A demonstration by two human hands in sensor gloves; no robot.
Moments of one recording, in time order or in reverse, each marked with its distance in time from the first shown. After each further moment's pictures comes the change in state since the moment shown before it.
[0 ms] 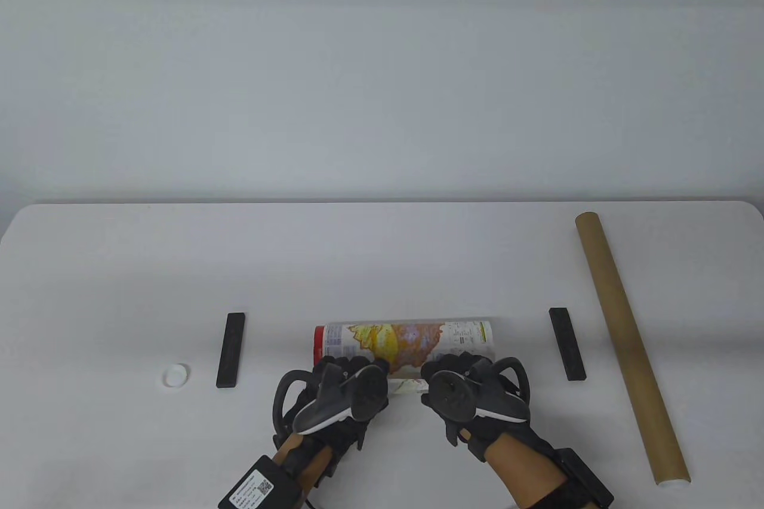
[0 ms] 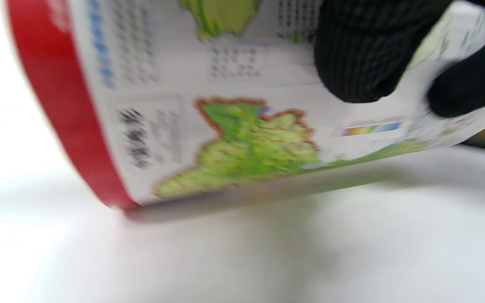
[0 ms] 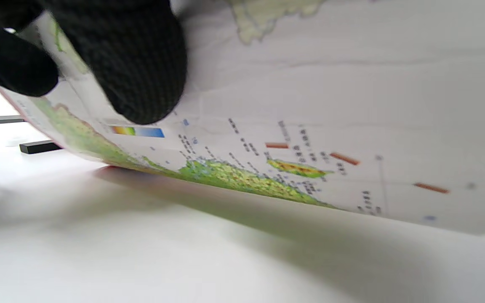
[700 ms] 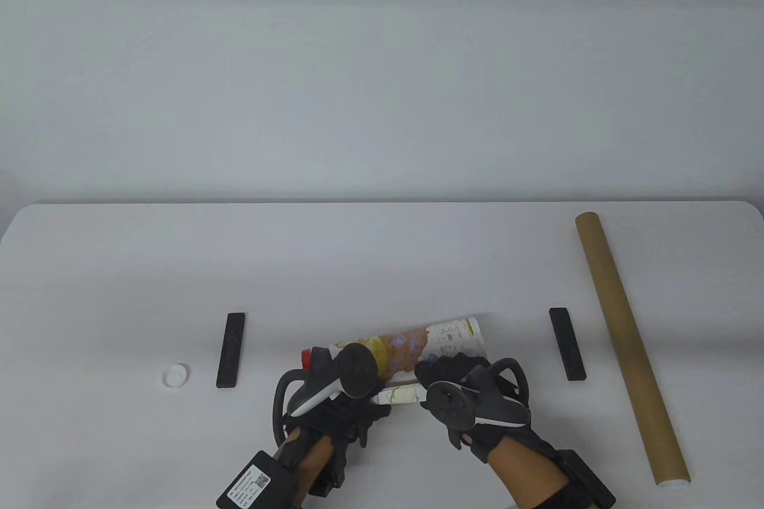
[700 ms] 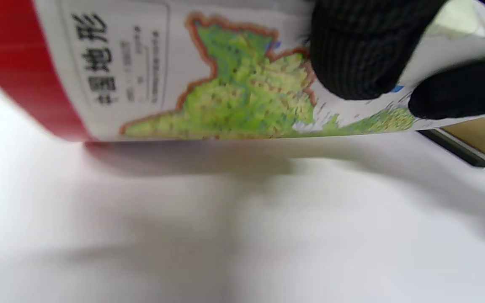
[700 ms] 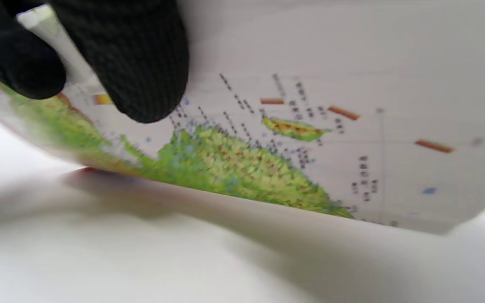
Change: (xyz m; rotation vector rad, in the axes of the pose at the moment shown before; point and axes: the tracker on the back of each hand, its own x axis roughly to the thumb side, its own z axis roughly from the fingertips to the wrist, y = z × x) left_hand -0.012 -0.012 -0.011 -0.305 0.047 0.329; right_hand 0.010 -0.001 0.002 -0.011 -0.087 0.084
